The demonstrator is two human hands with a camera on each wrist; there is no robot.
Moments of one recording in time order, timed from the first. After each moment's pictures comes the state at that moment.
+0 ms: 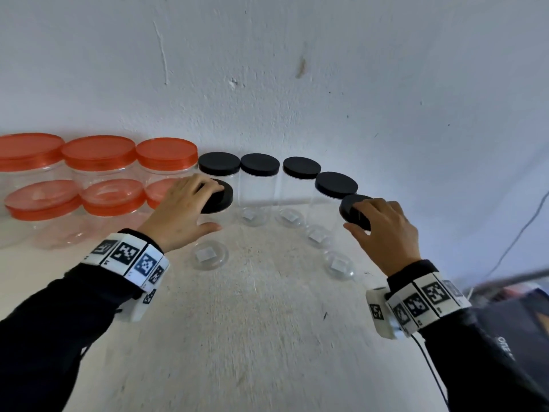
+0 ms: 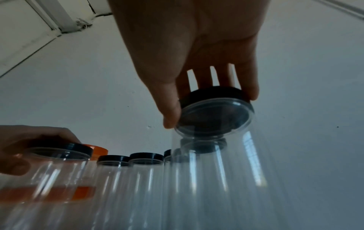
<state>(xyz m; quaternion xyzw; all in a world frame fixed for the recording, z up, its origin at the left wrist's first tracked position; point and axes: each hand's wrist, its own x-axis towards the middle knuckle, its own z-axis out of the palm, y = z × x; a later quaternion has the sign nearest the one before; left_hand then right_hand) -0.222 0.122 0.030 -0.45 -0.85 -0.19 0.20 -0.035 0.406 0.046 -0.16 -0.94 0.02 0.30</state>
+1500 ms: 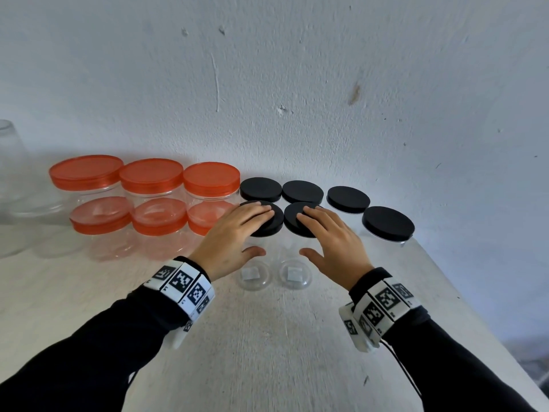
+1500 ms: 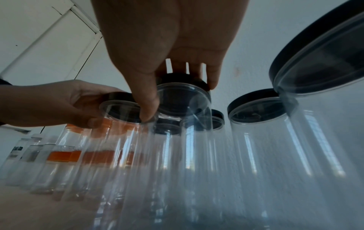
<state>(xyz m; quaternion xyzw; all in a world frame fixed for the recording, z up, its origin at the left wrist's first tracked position) -0.241 0.142 0.013 -0.47 -0.81 -0.25 0.25 -0.161 0.357 0.020 0.13 -0.94 0.02 0.32</state>
